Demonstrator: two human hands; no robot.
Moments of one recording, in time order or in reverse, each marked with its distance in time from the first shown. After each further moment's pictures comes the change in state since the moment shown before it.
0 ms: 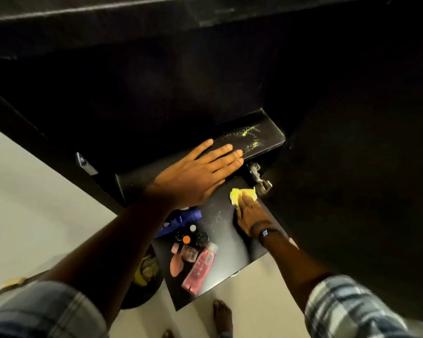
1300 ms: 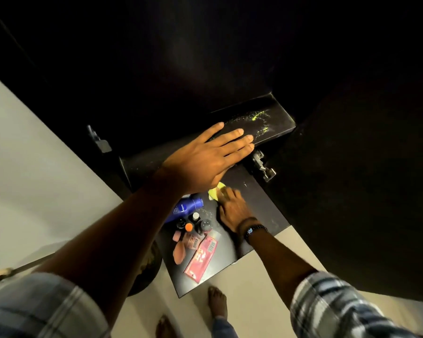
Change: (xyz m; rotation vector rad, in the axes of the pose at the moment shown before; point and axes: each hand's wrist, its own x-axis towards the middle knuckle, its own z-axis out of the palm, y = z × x) left_hand -0.001 -0.005 0.008 0.027 0.084 0.042; right_hand -0.002 -0.047 0.028 -0.004 0.280 -0.242
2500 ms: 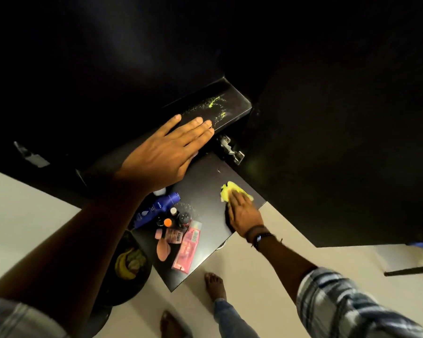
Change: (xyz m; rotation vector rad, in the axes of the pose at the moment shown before) left_hand 0.005 -0.003 -0.001 -0.088 0.005 0.005; right_hand -0.085 0.037 -0.002 0.001 -0.012 0.325
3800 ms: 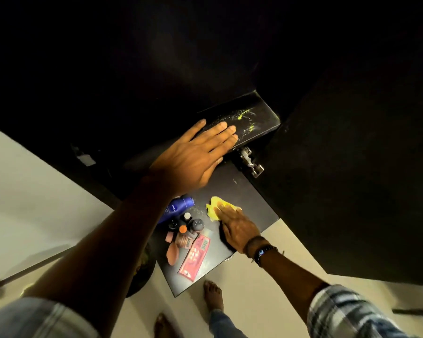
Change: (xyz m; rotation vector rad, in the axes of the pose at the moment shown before) left_hand -0.003 -0.002 0.003 -0.024 0.077 -0.102; right_hand 0.012 -0.032 0.004 0.110 -0.067 -0.328
